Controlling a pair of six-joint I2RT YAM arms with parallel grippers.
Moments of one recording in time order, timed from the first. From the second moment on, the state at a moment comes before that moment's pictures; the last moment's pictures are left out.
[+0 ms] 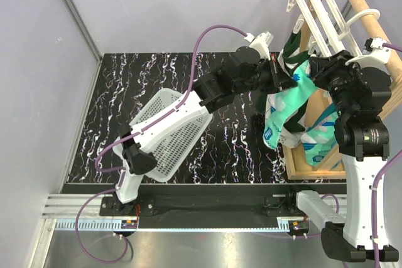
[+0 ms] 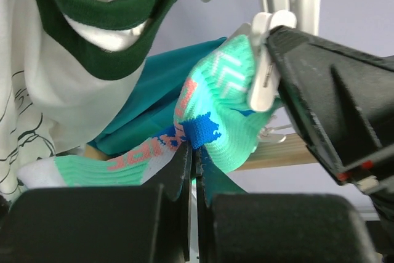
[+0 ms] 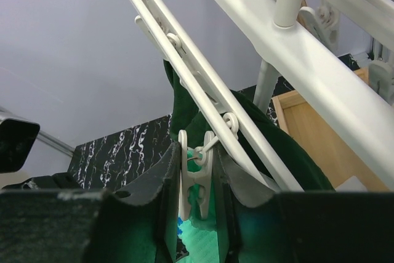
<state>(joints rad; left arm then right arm) -1.05 2.02 2.31 -0.45 0.11 -0.92 0.03 0.95 1.49 -0.55 0.01 0.46</state>
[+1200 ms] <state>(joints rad) -1.02 1.99 2.25 -0.29 0.20 -0.98 0.03 0.97 1.54 -0.72 -0.02 0.51</state>
